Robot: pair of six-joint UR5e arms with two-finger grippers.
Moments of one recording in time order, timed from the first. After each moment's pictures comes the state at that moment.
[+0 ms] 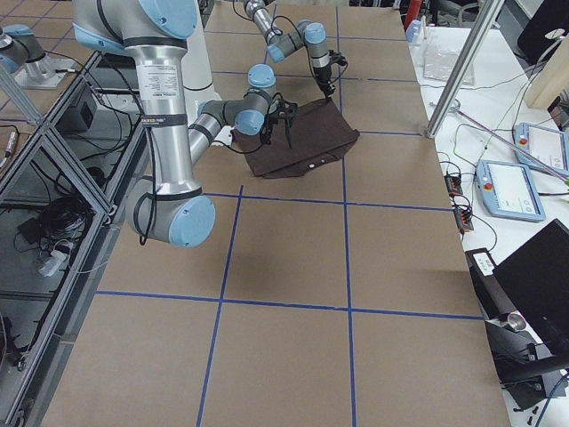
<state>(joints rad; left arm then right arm) -0.63 -2.25 -1.48 -1.86 -1.73 -1.71 0.47 -1.43 2.16 -1.29 1.91 1.56</state>
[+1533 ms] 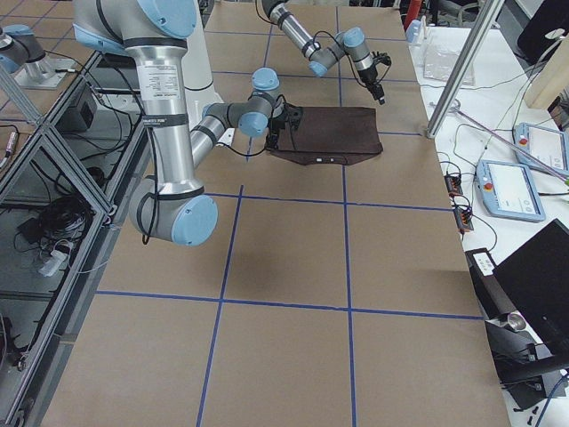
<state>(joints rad) -0.80 -2.49 -0.94 -2.36 -1.75 -1.42 0.48 -1.38 2.10 -1.32 1.84 1.54</state>
